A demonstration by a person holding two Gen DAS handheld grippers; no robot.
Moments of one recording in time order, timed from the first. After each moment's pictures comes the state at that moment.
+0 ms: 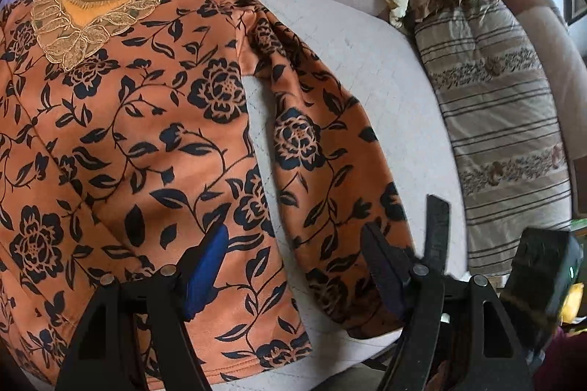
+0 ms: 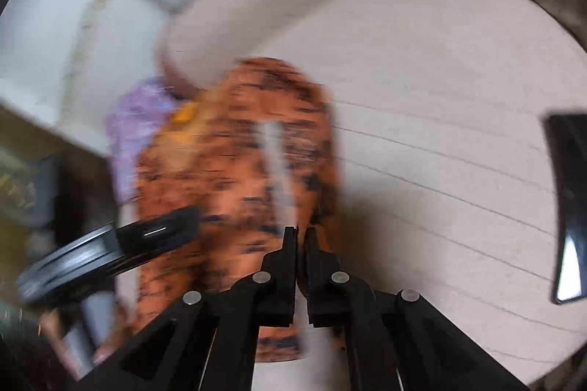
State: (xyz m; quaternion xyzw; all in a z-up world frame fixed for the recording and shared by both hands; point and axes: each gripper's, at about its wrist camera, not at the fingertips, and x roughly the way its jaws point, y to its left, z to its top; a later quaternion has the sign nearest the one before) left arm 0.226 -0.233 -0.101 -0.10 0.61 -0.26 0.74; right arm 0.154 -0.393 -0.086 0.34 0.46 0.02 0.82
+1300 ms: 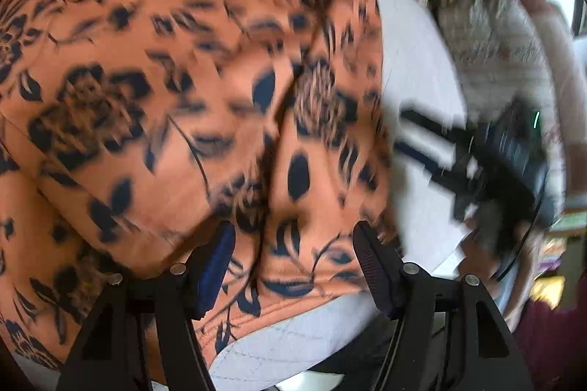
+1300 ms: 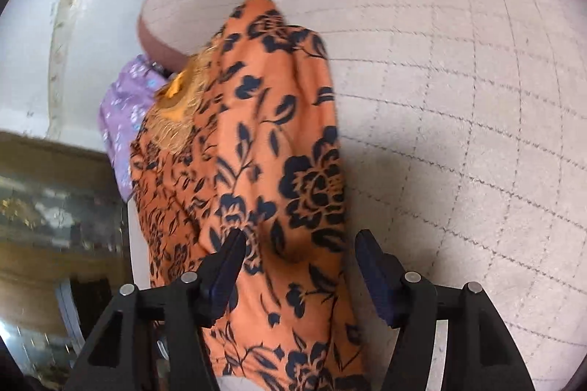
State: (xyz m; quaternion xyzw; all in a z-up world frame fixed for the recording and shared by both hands) left arm 0.178 -0.131 -0.174 -0.10 0.67 -0.27 0.68; right arm 0.211 -0.365 -0.166 0.41 0.53 0.03 0.74
